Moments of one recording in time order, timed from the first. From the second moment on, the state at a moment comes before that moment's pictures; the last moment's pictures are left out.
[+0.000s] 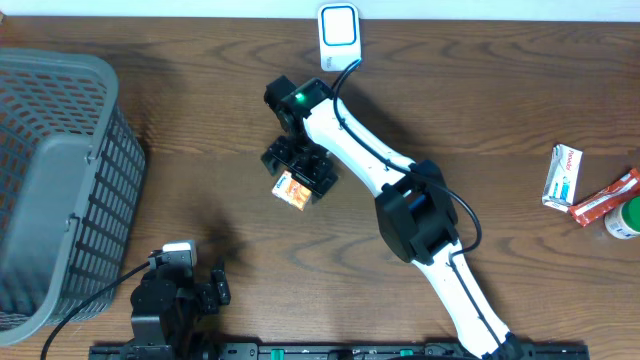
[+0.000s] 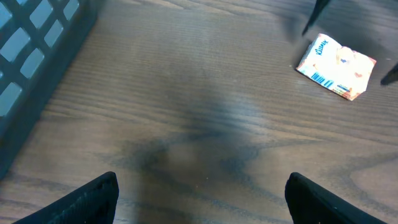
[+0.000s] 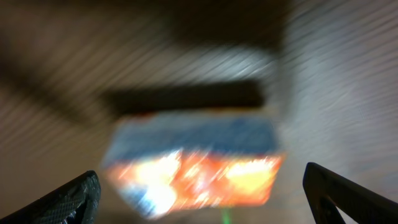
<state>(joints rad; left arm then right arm) -0.01 0.02 0.30 -0.95 0.01 -0.10 0.69 2.53 2.27 -1.37 -0.32 1.32</state>
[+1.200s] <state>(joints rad) -0.01 0.02 0.30 -0.95 0.01 -0.10 0.75 2.52 2.18 -1.38 -0.15 1.19</state>
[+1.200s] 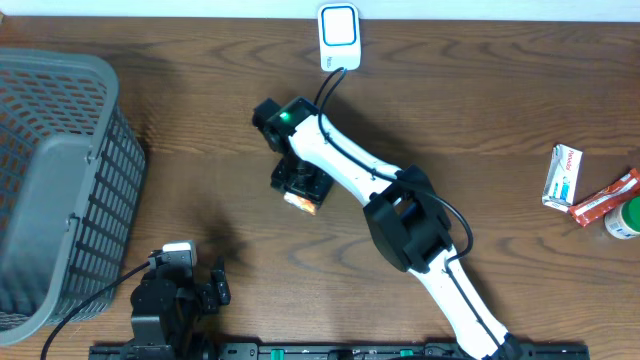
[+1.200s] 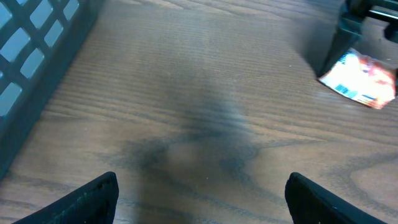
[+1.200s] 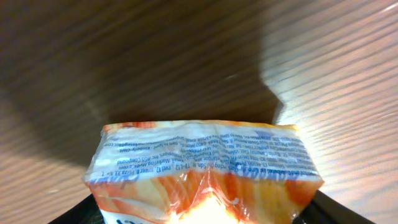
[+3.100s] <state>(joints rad) -0.01 0.02 0.30 -0.95 0.01 -0.10 0.55 2.42 2.15 -1.59 -0.13 1.72</state>
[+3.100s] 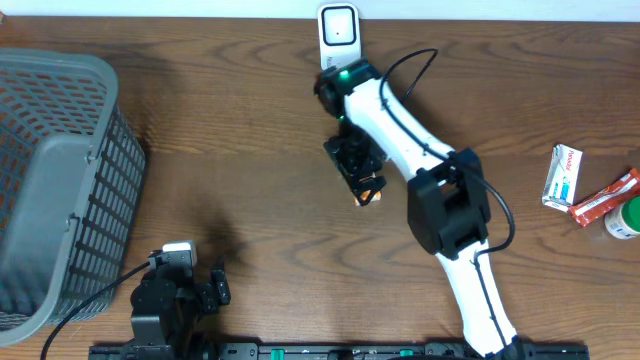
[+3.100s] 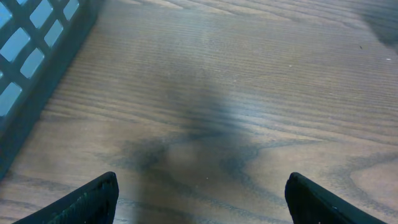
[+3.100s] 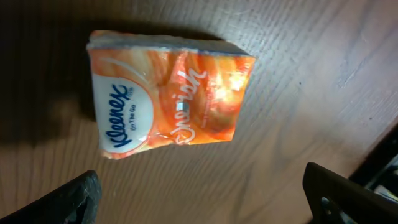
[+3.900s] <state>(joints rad) -0.01 0.02 0.30 -0.95 0.01 -0.10 0.51 2.20 2.10 -1.69 0.14 1.29</state>
